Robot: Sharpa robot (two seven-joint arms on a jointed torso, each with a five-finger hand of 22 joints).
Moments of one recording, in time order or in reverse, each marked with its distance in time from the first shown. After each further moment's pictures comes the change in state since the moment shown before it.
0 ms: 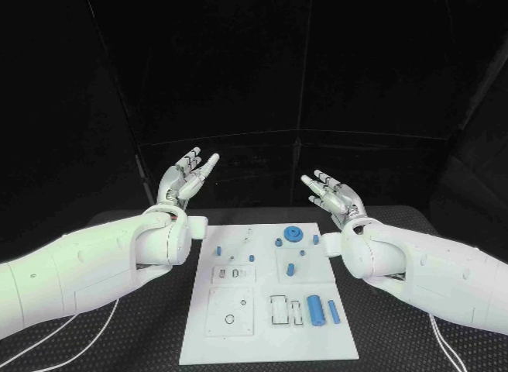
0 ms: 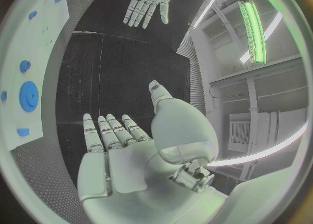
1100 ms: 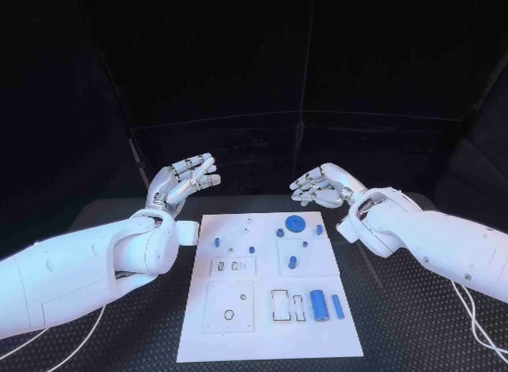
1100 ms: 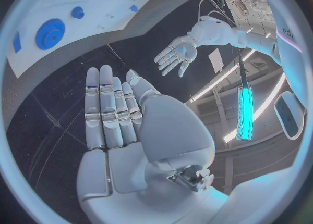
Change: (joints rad) left arm 0.006 -0.115 -0.002 0.132 0.036 0.129 0.044; left_hand 0.135 0.036 -0.020 -0.039 0.004 0.446 0.042 0.078 0.039 0.603 -0.008 0.121 0.046 0.528 -0.051 0.166 0.070 0.078 0.573 0.008 0.253 0.117; right arm 0.092 -0.018 0.033 -0.058 -0.908 0.160 -0.213; right_hand 0.308 -0.025 0.101 -0.237 -0.064 0.778 0.059 0.098 0.043 0.895 -0.101 0.099 0.035 1.087 -0.153 0.243 0.097 0.124 0.763 -0.121 0.453 0.197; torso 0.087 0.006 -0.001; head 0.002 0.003
